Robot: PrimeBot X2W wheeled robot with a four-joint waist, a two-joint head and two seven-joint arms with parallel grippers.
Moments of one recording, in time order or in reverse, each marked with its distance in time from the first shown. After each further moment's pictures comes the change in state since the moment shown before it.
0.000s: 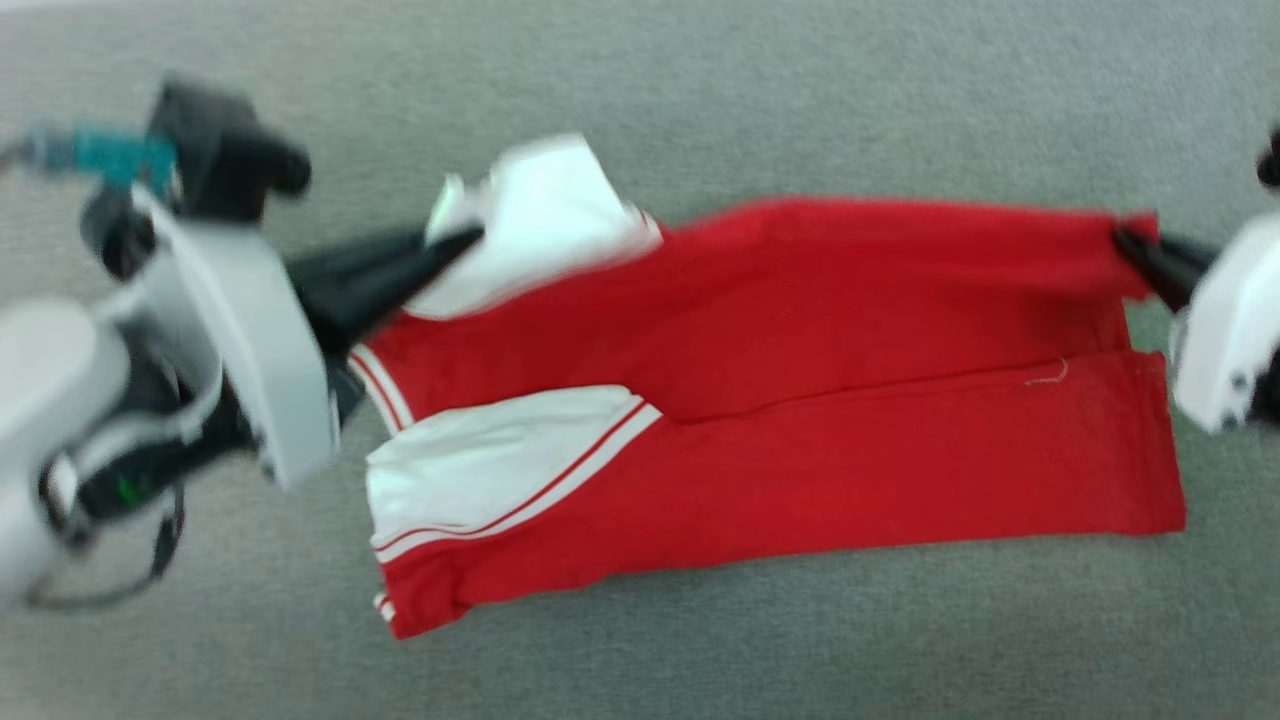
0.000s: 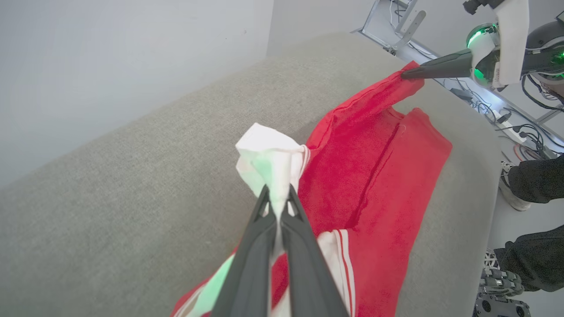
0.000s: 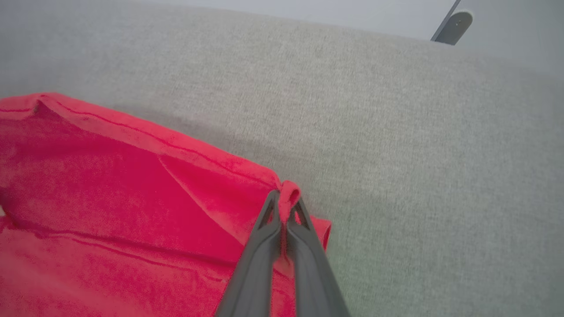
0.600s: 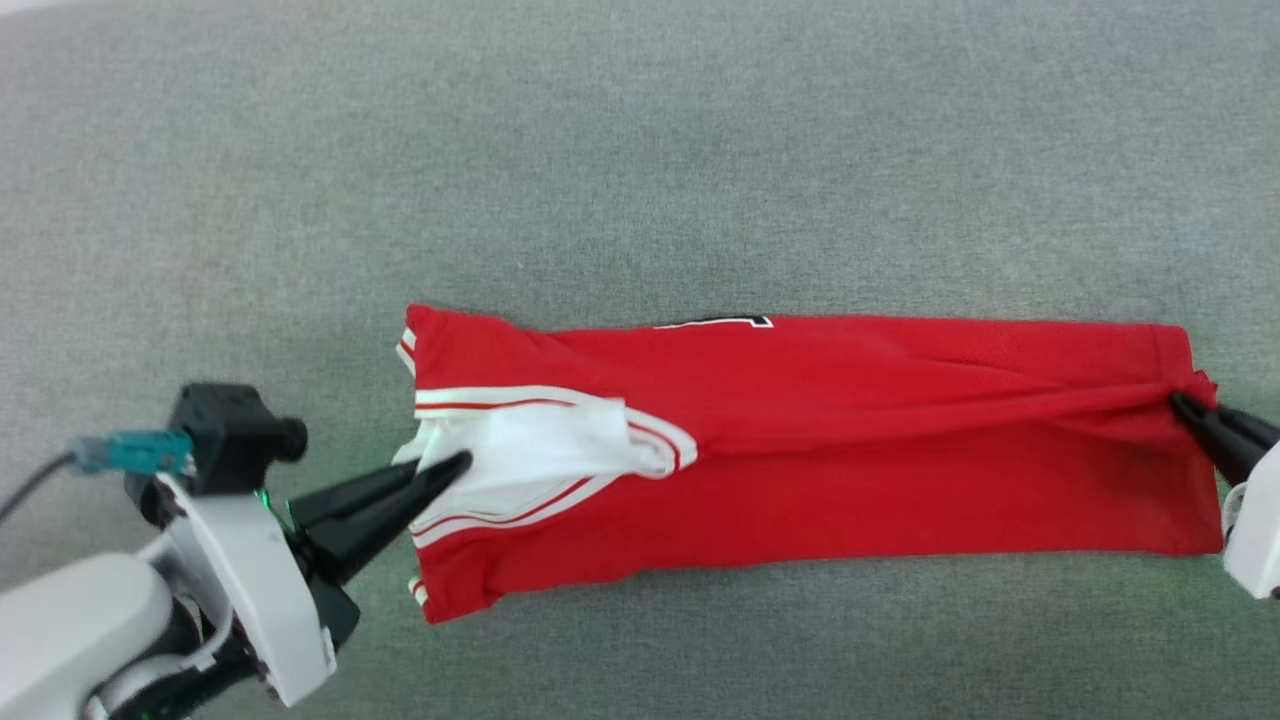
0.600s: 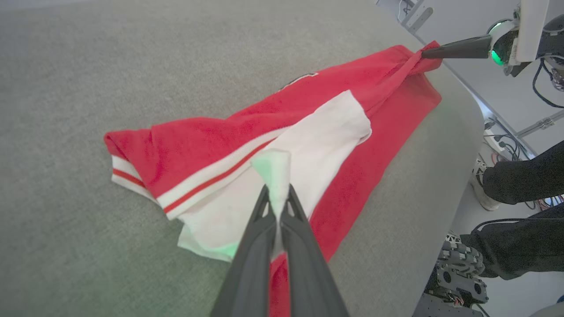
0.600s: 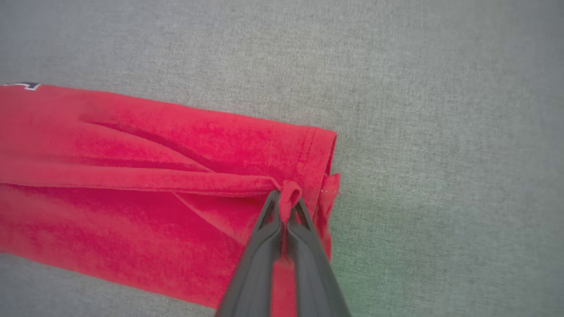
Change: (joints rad) left arm 0.379 0.091 -0.001 -0.096 0.082 0.000 -0.234; right arm 0.381 0.049 -0.231 -0.252 -0.048 0.000 0.062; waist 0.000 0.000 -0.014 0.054
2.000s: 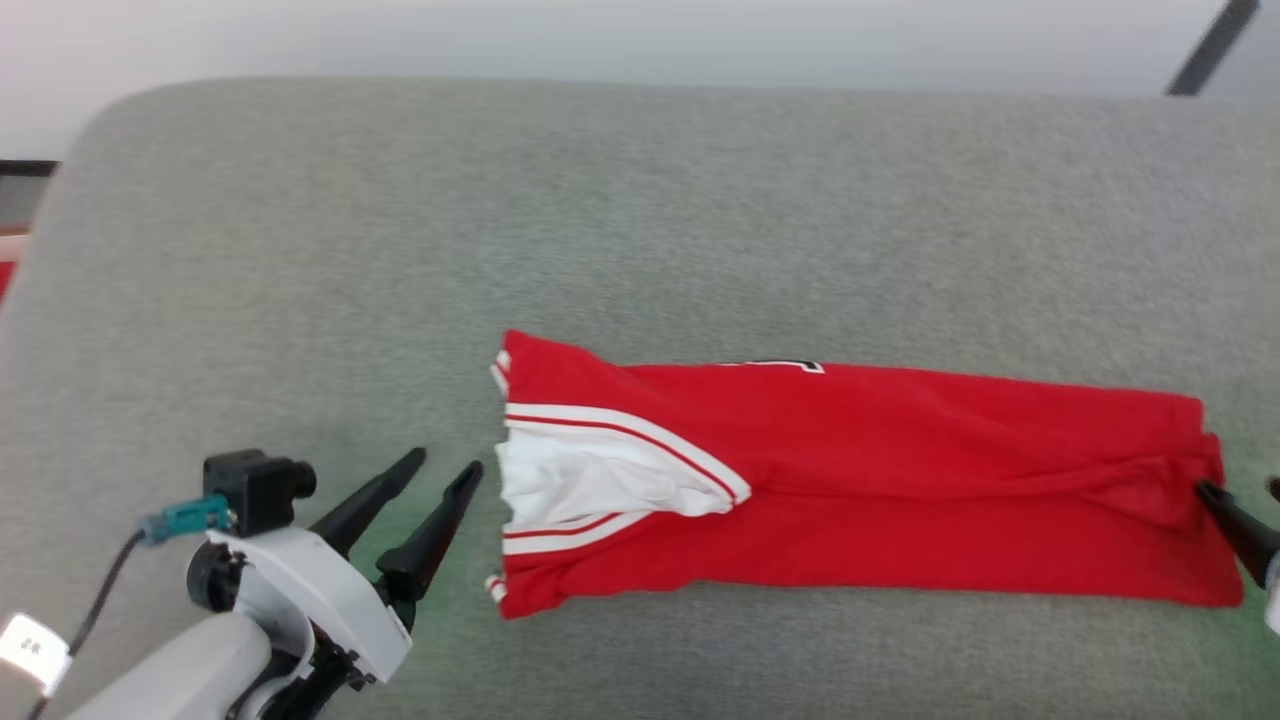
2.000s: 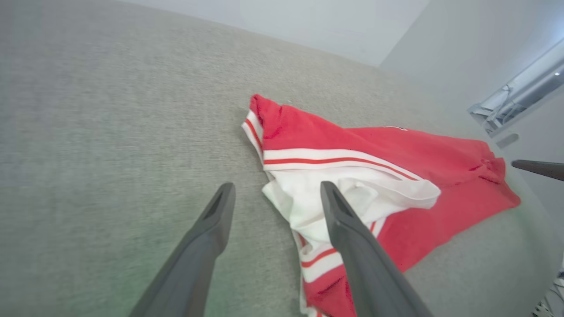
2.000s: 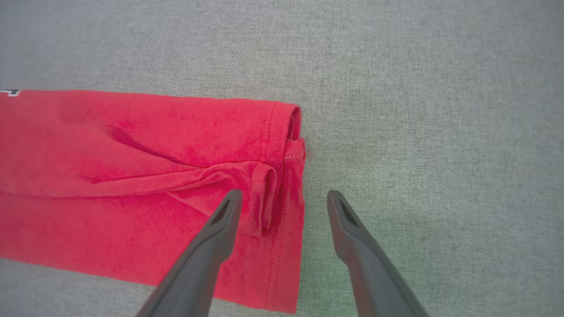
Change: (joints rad) left arm 0.352 -0.358 0.337 0.406 0.013 0.039 -0.109; right arm 0.070 -0.056 -0.017 0.258 0.058 0.000 -0.178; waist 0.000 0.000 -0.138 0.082
